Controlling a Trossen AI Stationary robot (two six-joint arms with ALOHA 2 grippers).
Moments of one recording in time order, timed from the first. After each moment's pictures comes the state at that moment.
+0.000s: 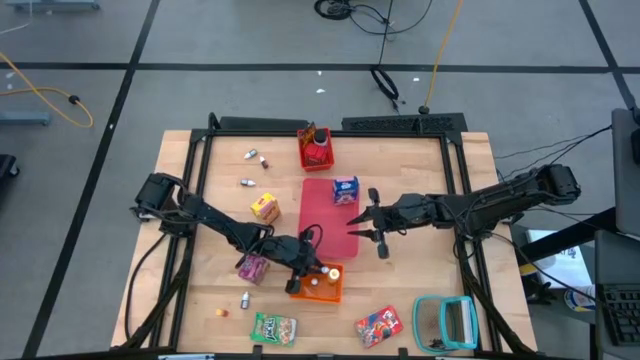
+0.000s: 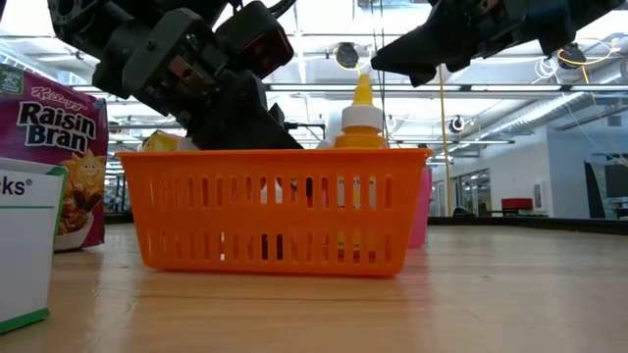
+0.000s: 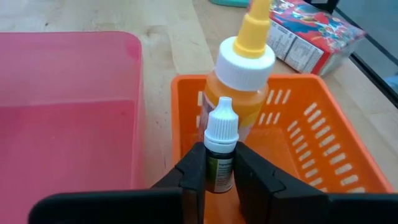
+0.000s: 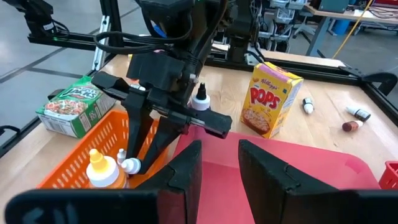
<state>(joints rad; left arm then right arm) -0.28 1.81 0.81 0.46 0.01 -0.11 0.12 1.23 0.60 0.37 0.00 -0.07</state>
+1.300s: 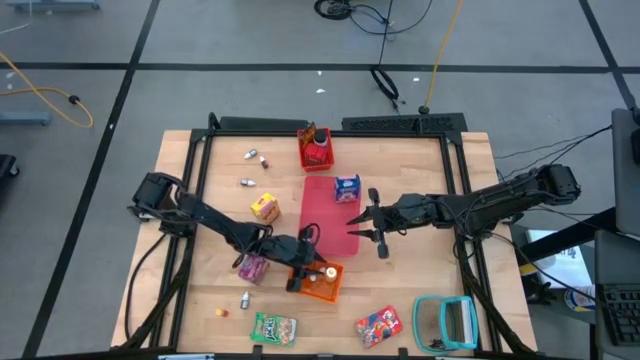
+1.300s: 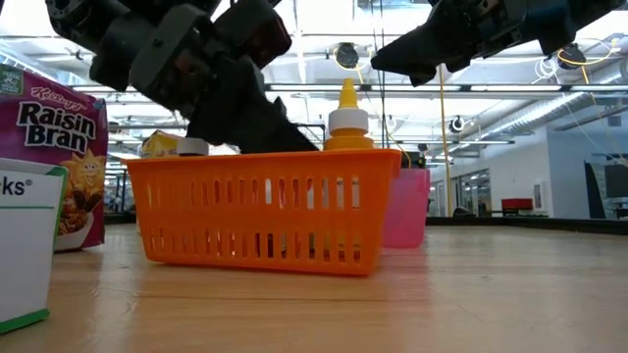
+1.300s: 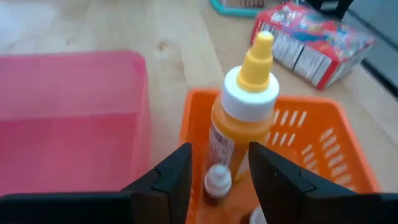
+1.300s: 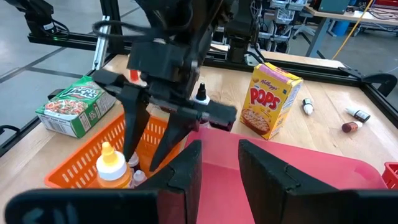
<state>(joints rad) -0.29 1.78 0.81 0.46 -0.04 -0.07 0.12 1.23 0.60 0.37 0.00 -0.07</state>
